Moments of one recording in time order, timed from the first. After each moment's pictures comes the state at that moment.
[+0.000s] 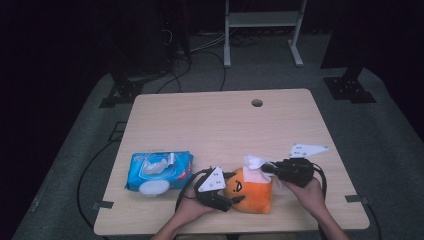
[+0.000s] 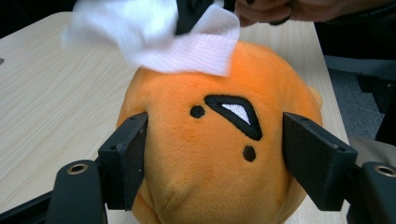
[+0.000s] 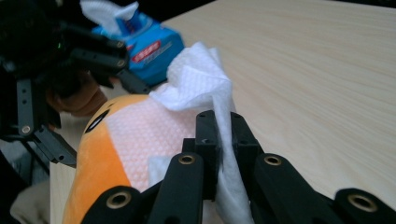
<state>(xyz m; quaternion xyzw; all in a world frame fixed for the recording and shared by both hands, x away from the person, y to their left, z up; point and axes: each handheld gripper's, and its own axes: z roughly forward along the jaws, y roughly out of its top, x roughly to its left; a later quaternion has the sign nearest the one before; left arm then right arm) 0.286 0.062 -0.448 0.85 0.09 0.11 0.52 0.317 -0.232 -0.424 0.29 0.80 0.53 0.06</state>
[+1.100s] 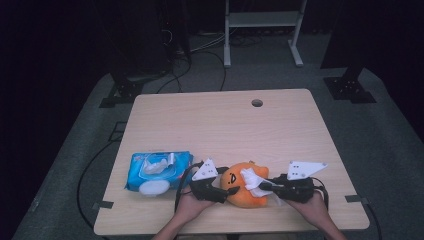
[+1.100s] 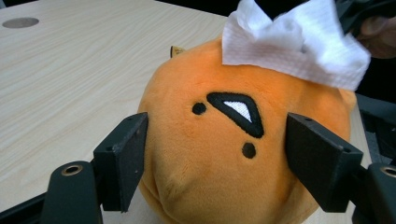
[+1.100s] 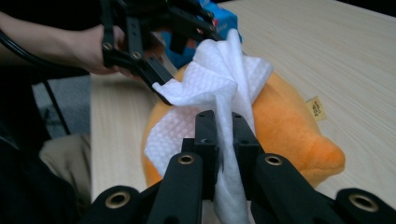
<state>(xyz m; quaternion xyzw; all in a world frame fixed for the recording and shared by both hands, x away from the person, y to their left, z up) 0.303 0.076 -0.454 0.82 0.19 0.08 0.53 0.279 -0.223 -0.429 0.19 0.83 0.52 0.07</state>
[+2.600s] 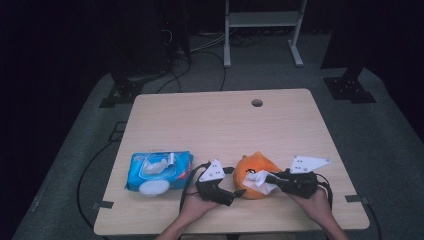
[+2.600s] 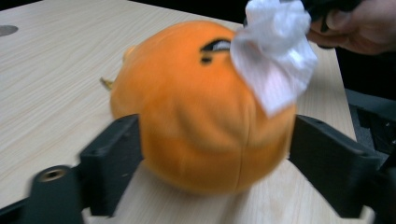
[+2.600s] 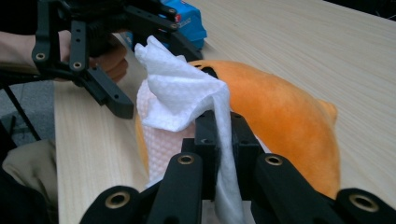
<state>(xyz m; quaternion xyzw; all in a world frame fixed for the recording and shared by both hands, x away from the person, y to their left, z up) 0.301 0.055 -0.452 0.83 0.17 0.08 0.53 0.287 -0.233 -0.425 0.24 0.82 0.50 0.10</state>
